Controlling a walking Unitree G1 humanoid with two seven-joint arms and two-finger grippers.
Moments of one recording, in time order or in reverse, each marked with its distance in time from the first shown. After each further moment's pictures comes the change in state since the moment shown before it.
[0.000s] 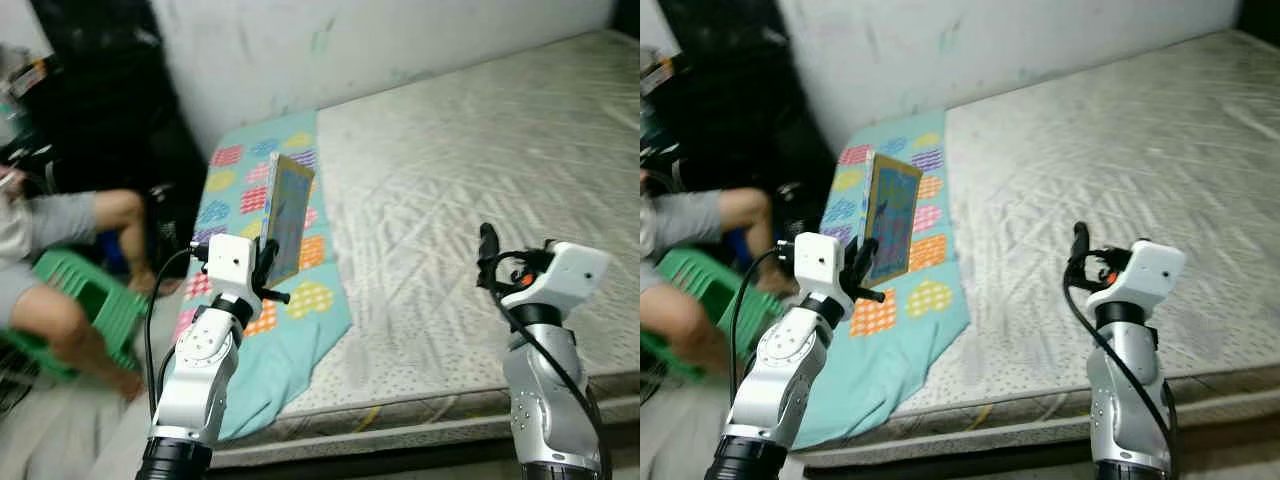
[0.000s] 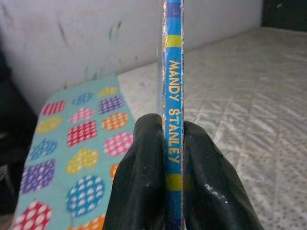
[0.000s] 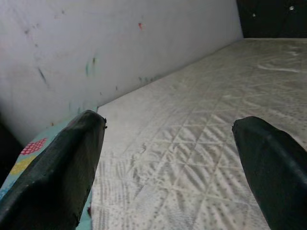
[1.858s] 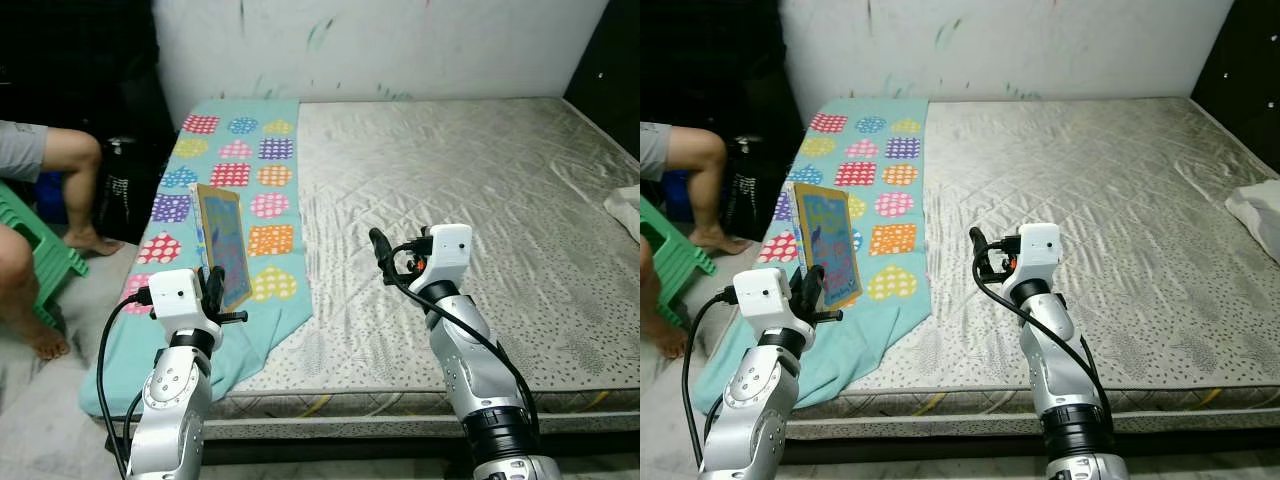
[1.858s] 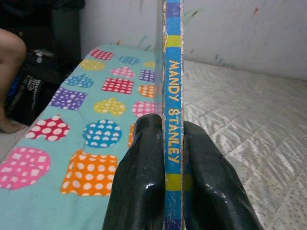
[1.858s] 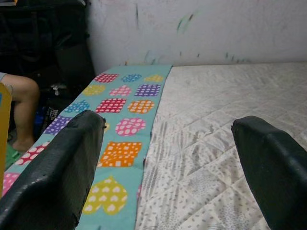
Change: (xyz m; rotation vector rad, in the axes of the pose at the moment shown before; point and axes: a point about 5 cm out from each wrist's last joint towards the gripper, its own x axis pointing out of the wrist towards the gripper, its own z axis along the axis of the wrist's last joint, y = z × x) left arm -0.040 0.030 -0.025 -0.143 0.034 0.282; right arm 0.027 0.078 -0.036 -0.013 0.165 0.377
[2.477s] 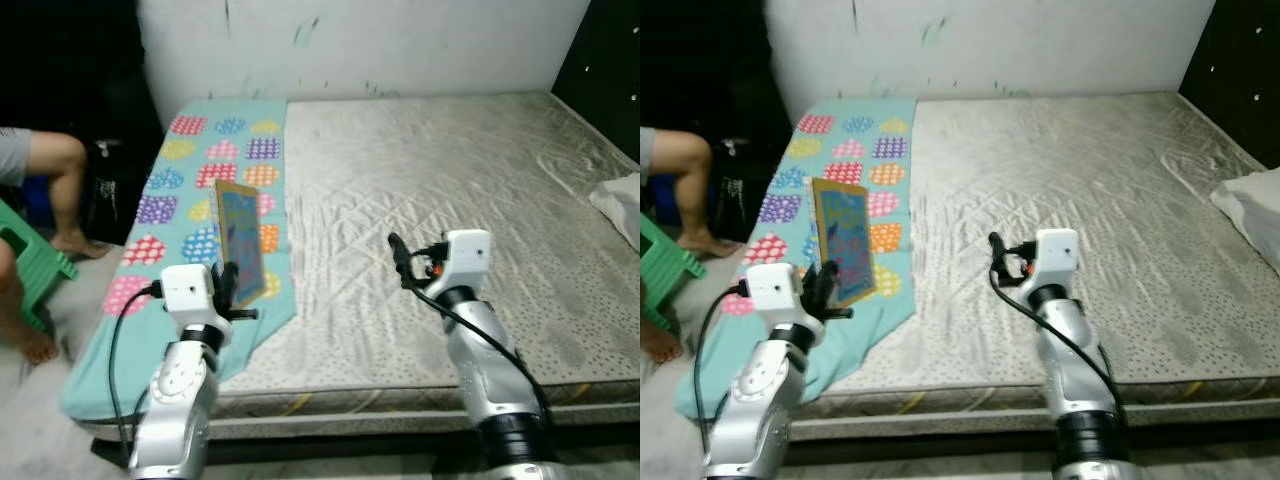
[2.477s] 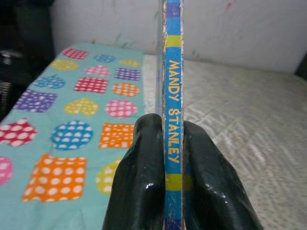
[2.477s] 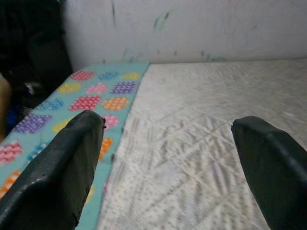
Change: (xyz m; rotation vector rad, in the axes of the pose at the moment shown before) left arm 0.004 -0.001 0.000 0.001 0.006 -0.027; right arm -0.003 -0.005 0.000 -0.027 -0.009 -0.006
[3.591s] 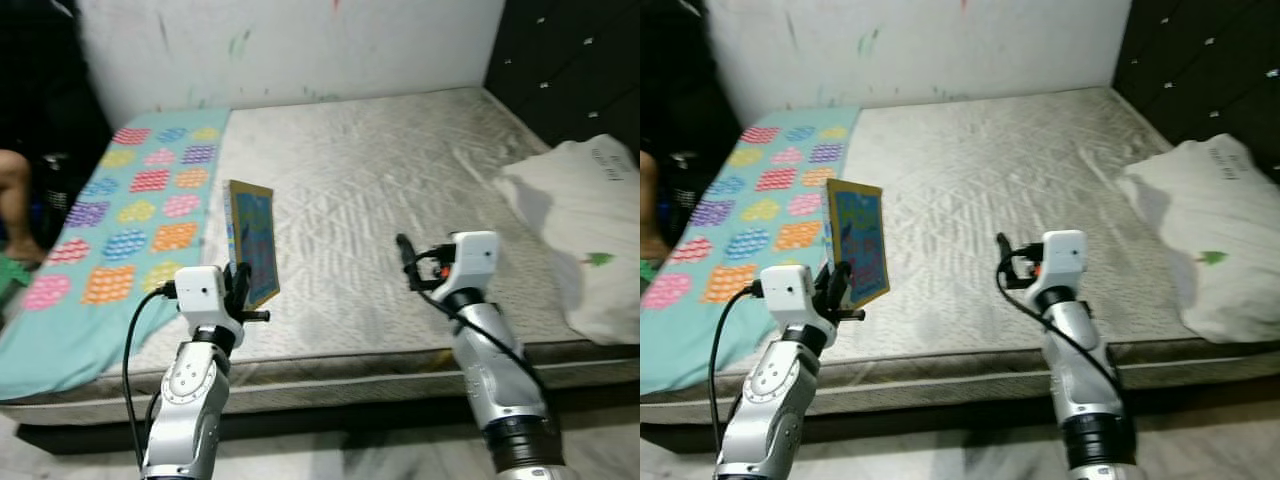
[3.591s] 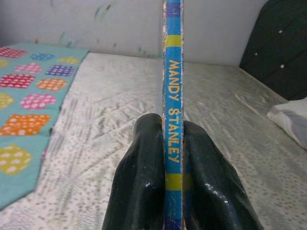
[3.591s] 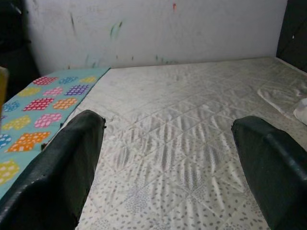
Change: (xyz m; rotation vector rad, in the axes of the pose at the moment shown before) left arm 0.002 -0.017 -0.003 -0.025 -0.011 -0.083; right arm -0.007 -0.016 -0.004 -0.024 0.010 -0.047
